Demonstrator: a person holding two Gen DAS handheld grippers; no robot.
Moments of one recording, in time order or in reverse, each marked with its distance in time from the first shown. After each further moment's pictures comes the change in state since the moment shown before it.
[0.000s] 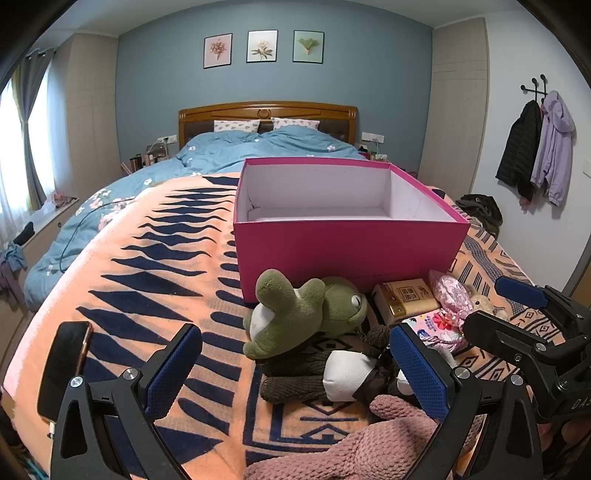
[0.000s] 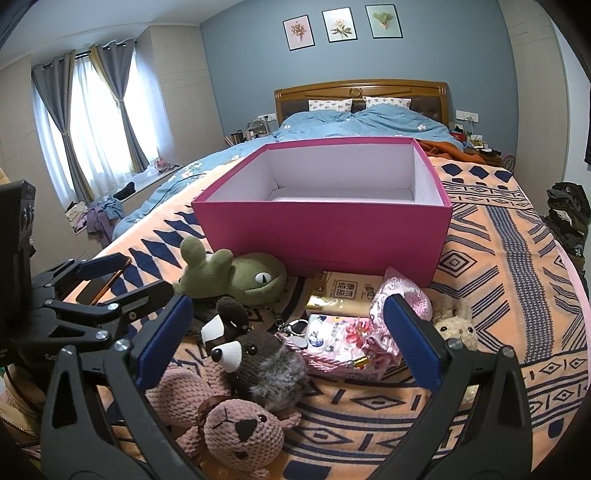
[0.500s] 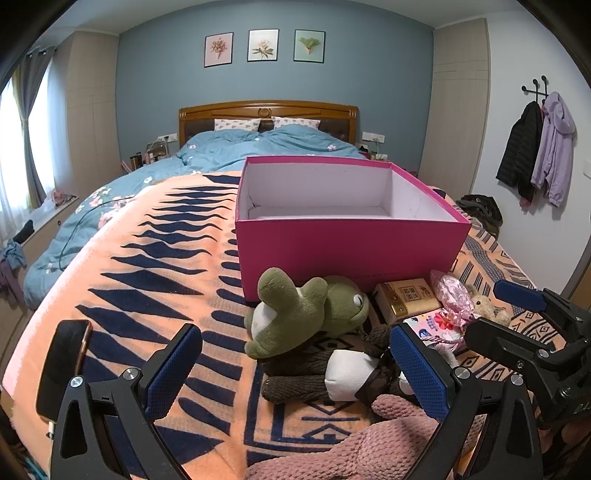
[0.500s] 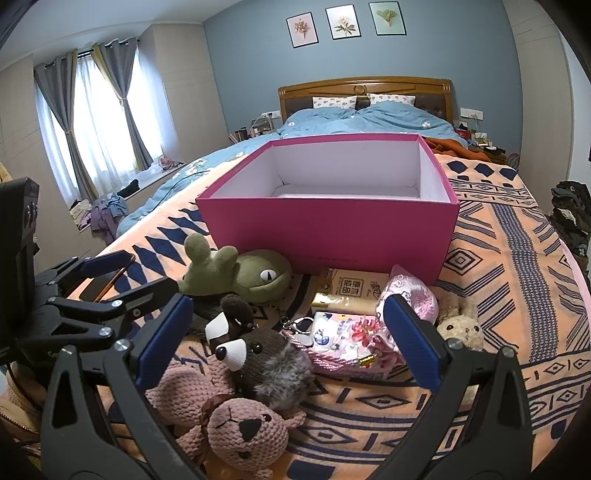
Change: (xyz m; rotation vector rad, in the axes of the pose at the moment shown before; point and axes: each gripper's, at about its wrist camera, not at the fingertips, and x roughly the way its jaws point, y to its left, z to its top) left arm 0.001 0.002 0.000 -0.004 0.002 -0.004; right arm 0.002 0.001 0.000 -0.001 0.013 0.025
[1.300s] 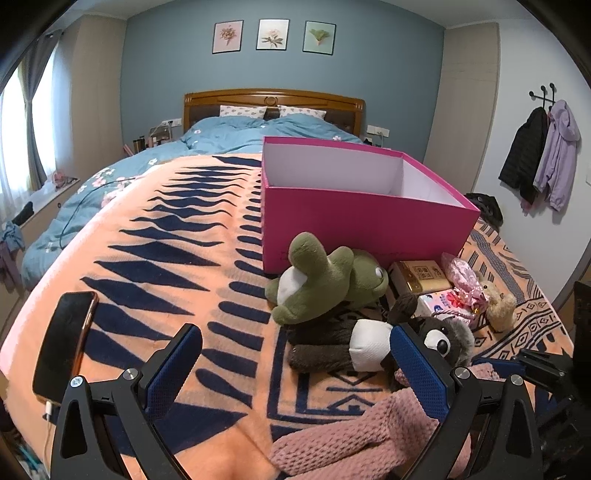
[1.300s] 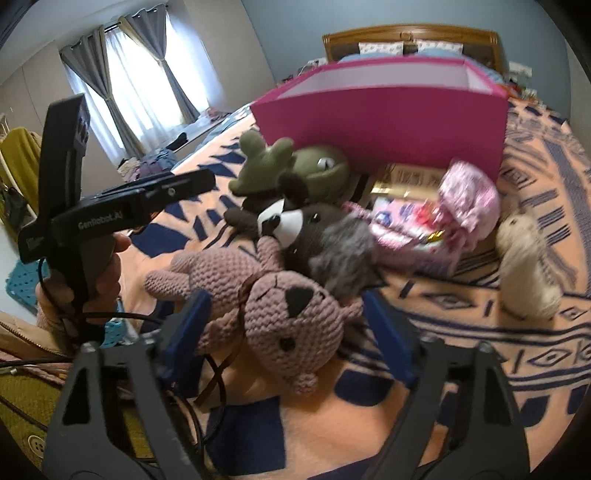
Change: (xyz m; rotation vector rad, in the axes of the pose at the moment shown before) left arm -0.004 0.031 -0.021 -0.050 0.042 -0.017; right arm 0.005 0.005 -0.065 0.014 0.230 0.244
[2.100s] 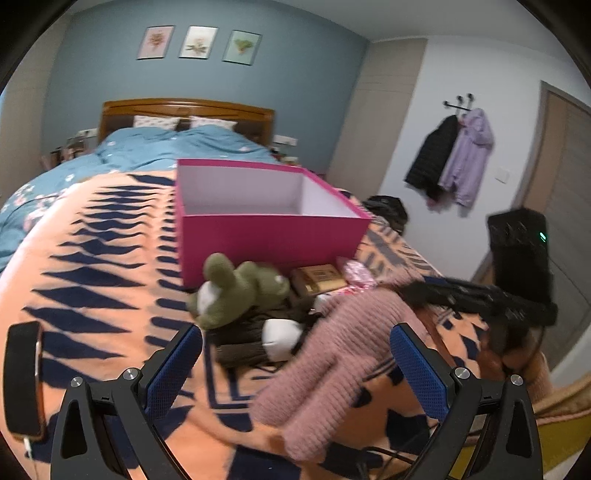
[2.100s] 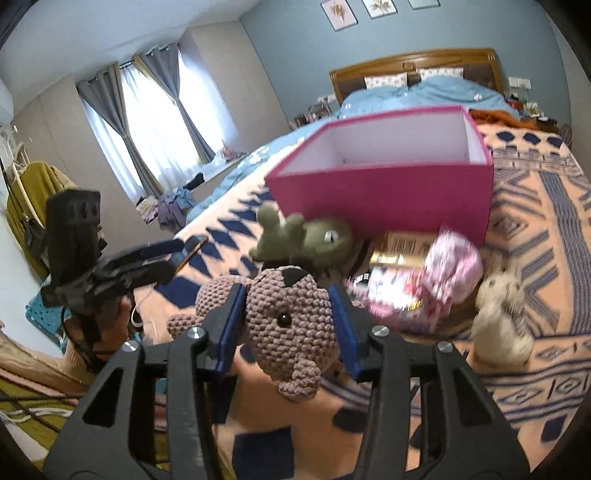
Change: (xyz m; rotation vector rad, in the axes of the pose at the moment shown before) left arm -0.043 -0.001 0.006 0.097 -0.032 -0.407; right arm -0.052 -0.003 0.039 0.008 -0.192 0.059
